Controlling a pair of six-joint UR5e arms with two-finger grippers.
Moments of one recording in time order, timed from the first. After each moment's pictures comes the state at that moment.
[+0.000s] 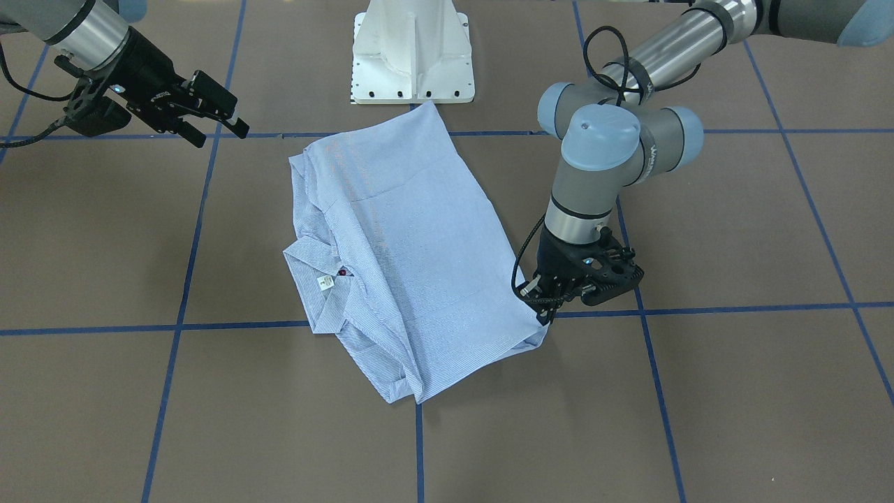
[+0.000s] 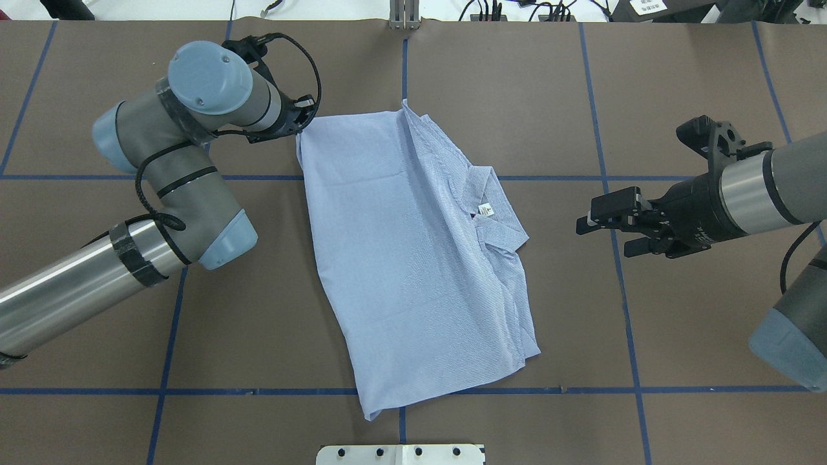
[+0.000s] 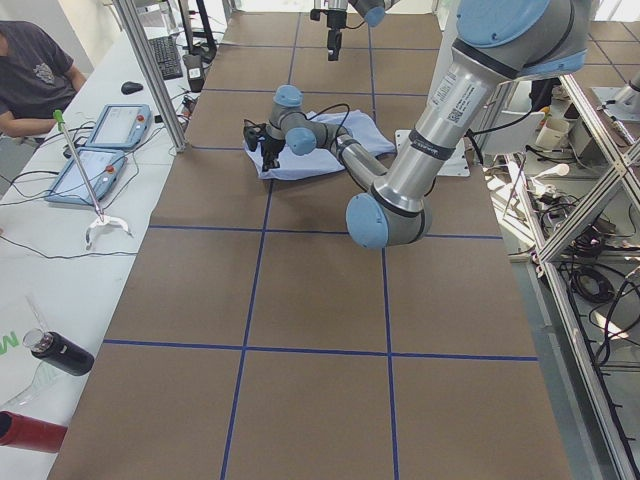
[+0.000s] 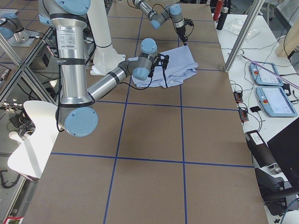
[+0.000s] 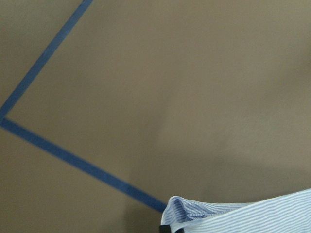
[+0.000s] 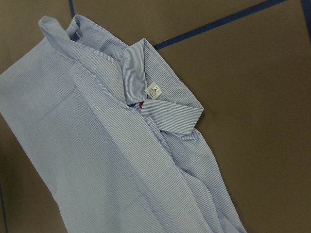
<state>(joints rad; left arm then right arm) -0.76 -2.27 -1.40 -2.01 -1.72 -1.52 0.80 -1.52 2.10 -1.00 2.24 1.48</state>
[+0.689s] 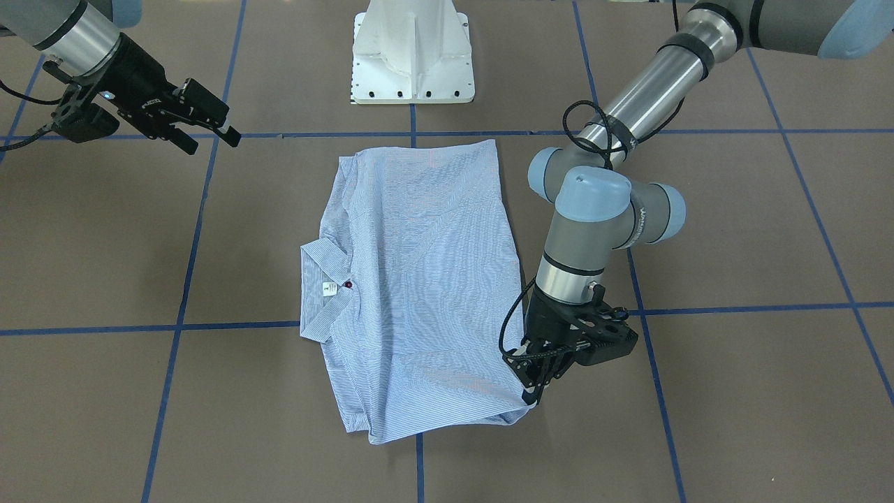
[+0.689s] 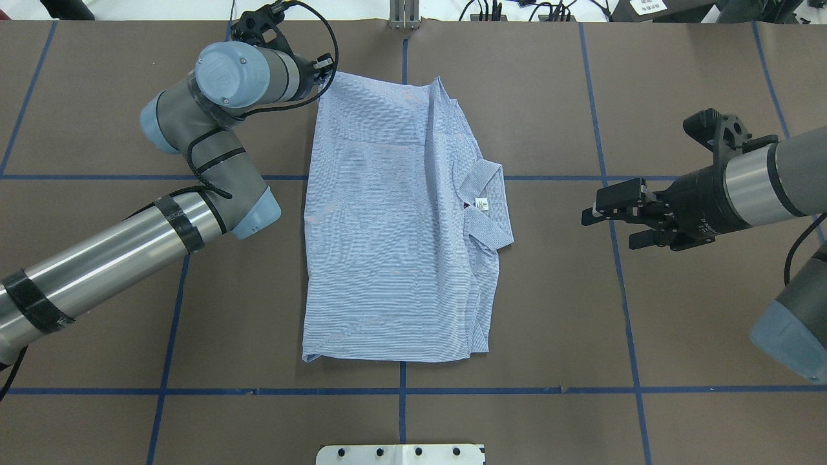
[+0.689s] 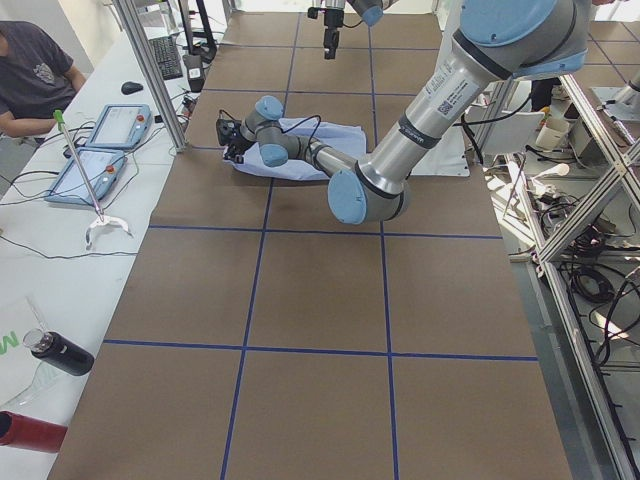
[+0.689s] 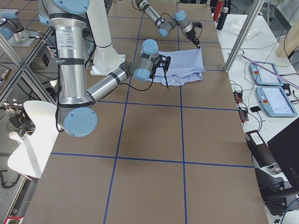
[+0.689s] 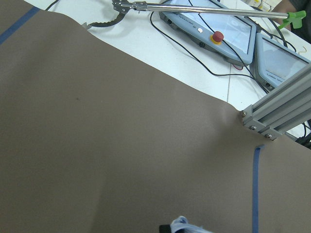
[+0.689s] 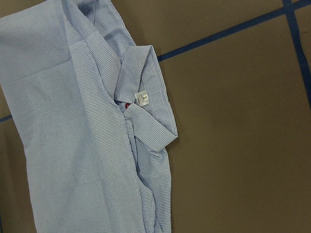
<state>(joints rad) -0.77 -2.38 -1.10 -2.37 -1.57 -1.51 0.82 -1.52 2.09 -1.00 2.23 1.48</state>
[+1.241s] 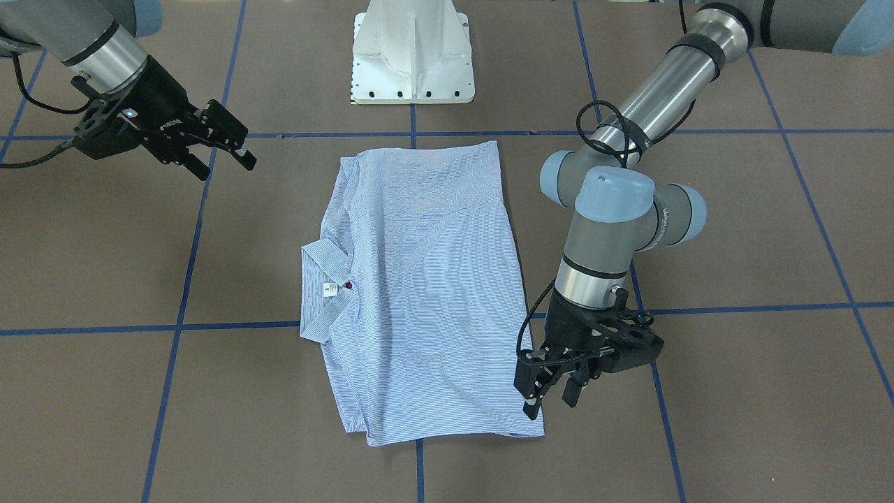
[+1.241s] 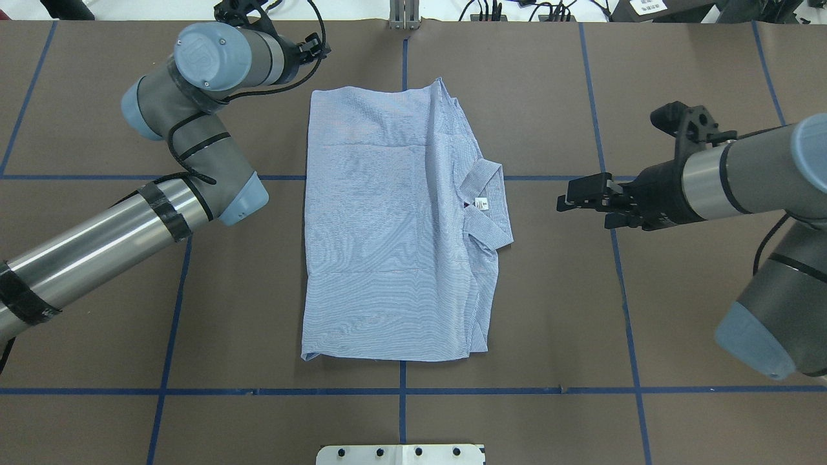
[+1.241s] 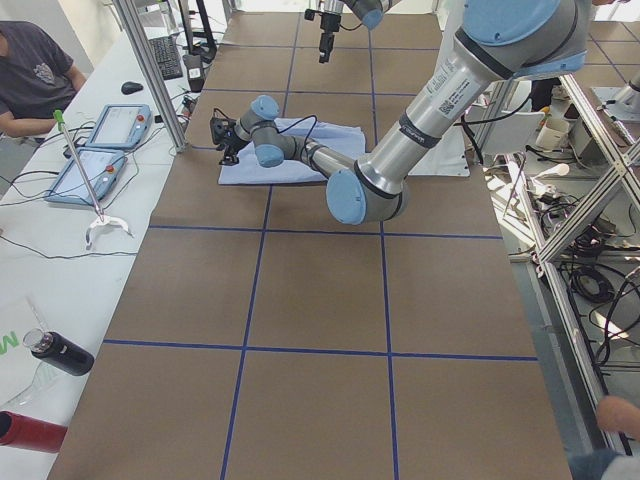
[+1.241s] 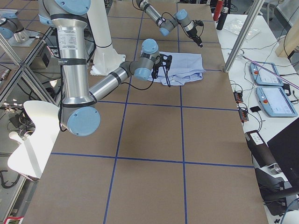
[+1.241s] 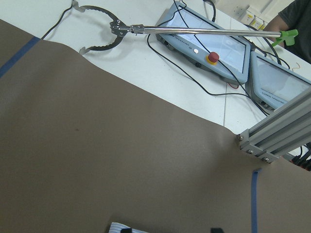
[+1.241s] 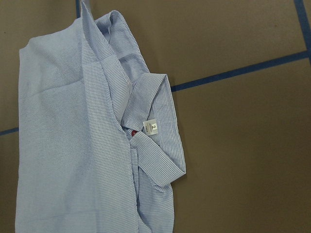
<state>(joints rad) -0.81 -2.35 -1.16 -2.37 -1.60 -1.46 0.76 -1.42 2.01 -1.00 2.07 1.39</state>
